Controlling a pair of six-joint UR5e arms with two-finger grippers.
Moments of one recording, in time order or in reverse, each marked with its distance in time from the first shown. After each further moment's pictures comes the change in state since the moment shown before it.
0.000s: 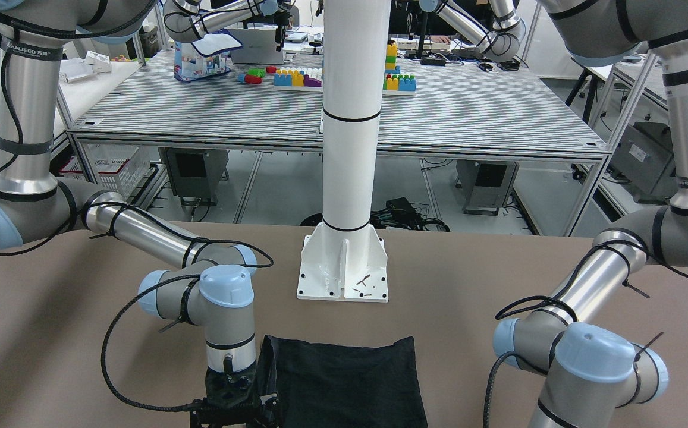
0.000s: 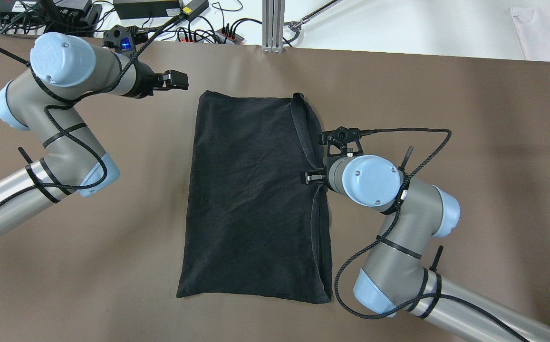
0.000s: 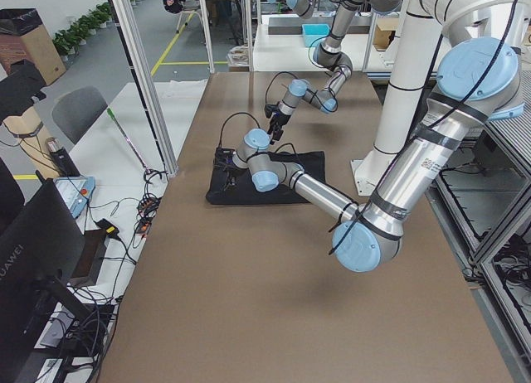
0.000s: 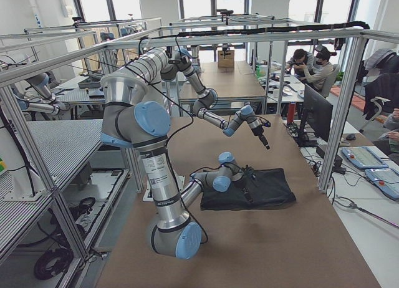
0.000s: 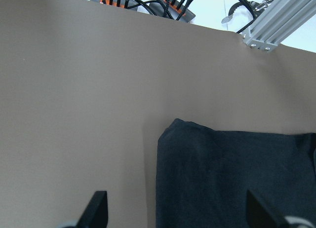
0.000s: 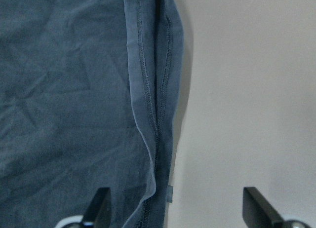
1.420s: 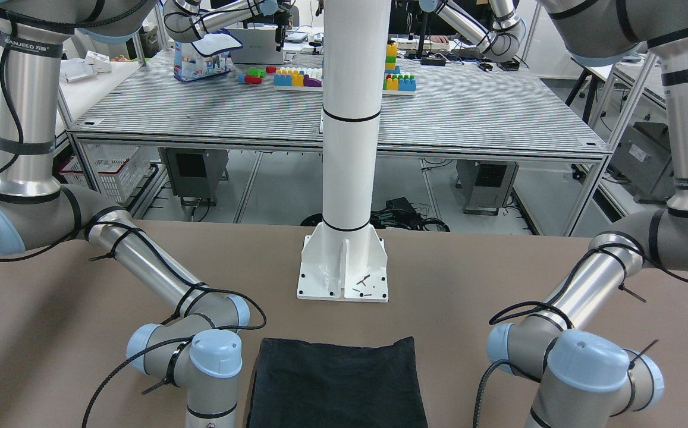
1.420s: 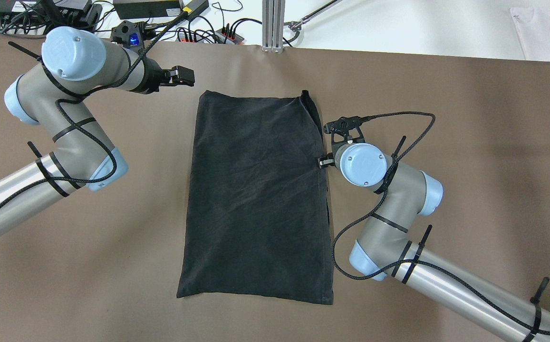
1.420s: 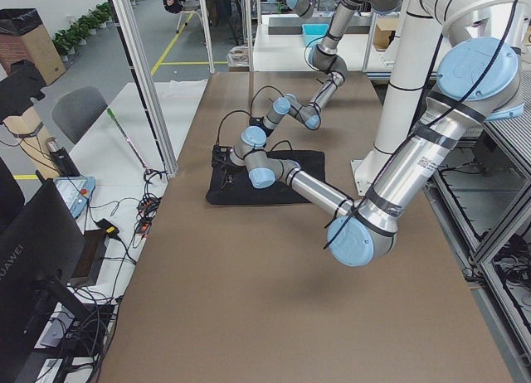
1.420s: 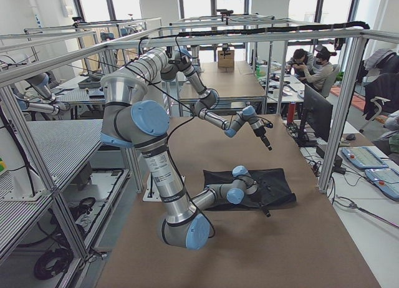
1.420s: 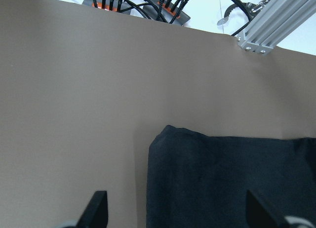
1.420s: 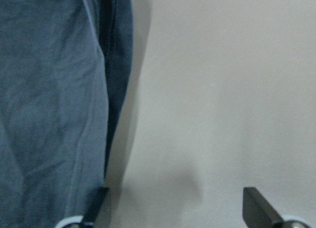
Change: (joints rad) left arm -0.001 -0.040 0.041 0.004 0.001 0.007; right arm 0.053 0.074 -0.303 0.146 -0.083 -0.137
